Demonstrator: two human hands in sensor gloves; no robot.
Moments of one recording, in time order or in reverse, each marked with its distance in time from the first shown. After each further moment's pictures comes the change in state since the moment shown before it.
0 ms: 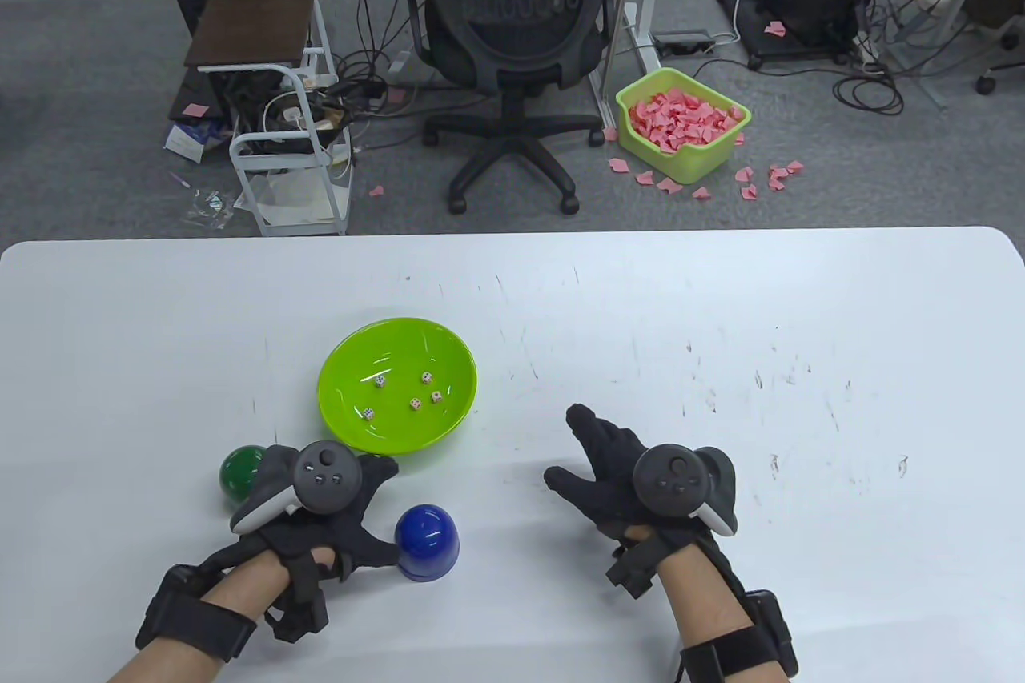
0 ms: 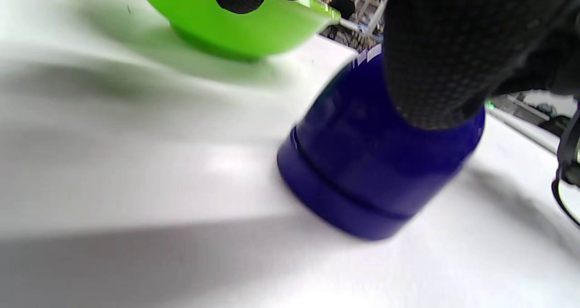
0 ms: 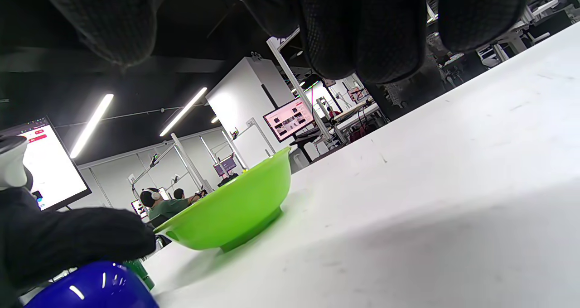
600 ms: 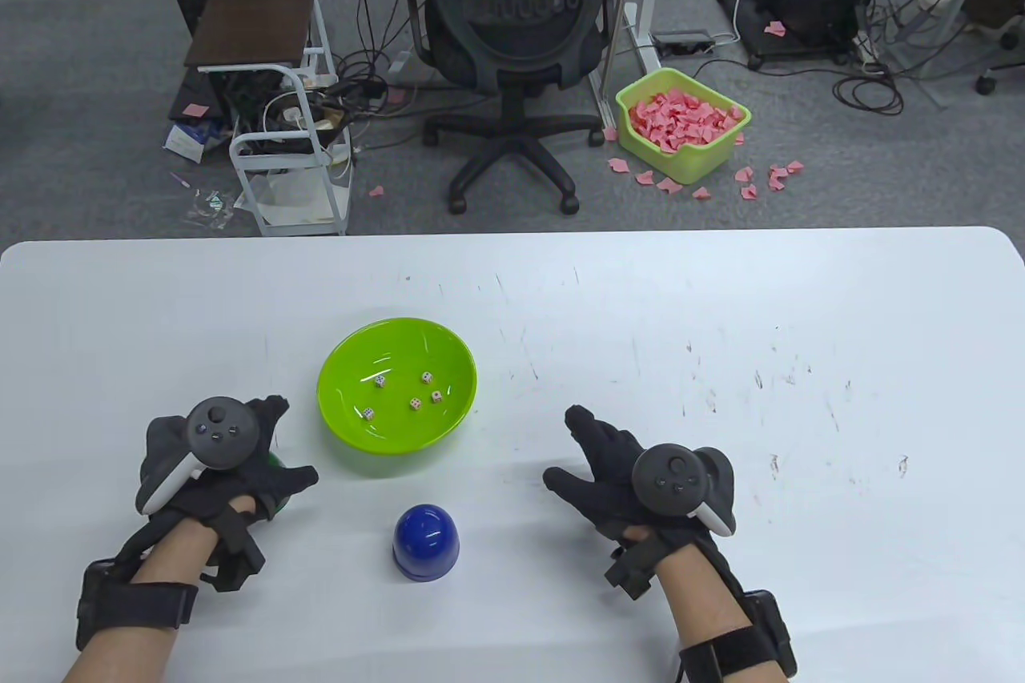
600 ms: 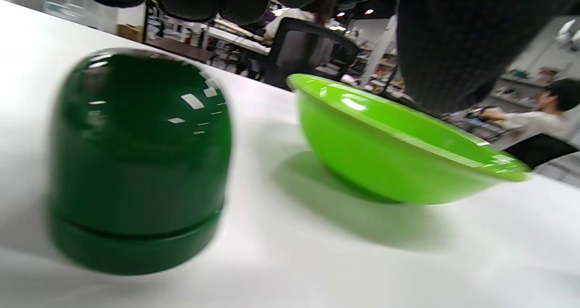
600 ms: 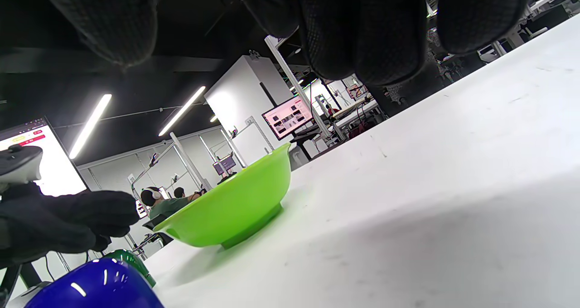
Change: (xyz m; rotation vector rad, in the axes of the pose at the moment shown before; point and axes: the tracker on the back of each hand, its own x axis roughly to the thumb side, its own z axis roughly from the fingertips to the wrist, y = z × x) left_hand -0.085 0.053 0.017 0.245 0.322 -0.041; right_hand 0.000 0.001 0.000 0.006 0.007 -0.006
